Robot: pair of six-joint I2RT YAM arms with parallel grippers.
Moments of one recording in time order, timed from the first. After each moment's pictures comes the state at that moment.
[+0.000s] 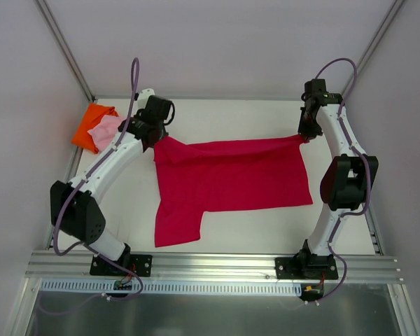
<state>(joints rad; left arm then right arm) -0.43 1.53 1.39 -0.69 -0.55 -0.56 0.04 1.92 1.82 -1.05 0.25 0.22</state>
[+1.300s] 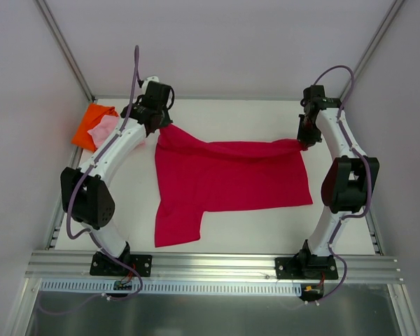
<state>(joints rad) -0.37 1.72 1.65 -0.68 -0.40 -0.50 0.04 1.88 1.72 -1.04 0.22 0.21</state>
